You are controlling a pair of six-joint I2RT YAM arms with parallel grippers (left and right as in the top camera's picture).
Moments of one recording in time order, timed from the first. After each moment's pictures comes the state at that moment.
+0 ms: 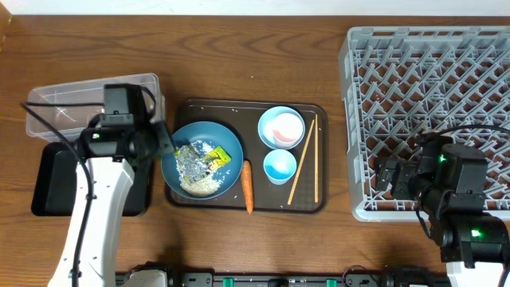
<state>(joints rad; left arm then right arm) 0.03 1.32 1.10 -0.99 0.03 -0.33 -0.02 0.80 0.81 -0.85 -0.08 0.15</state>
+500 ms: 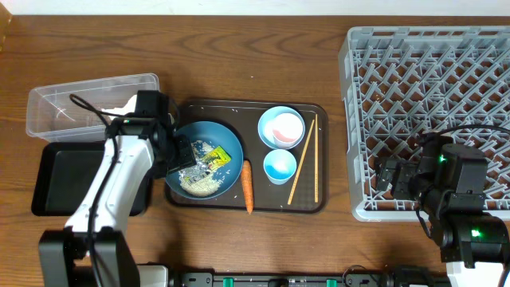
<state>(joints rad) -0.02 1.52 1.02 -0.94 0.13 -0.36 -0.02 0.80 0.81 -0.85 -0.08 0.15</state>
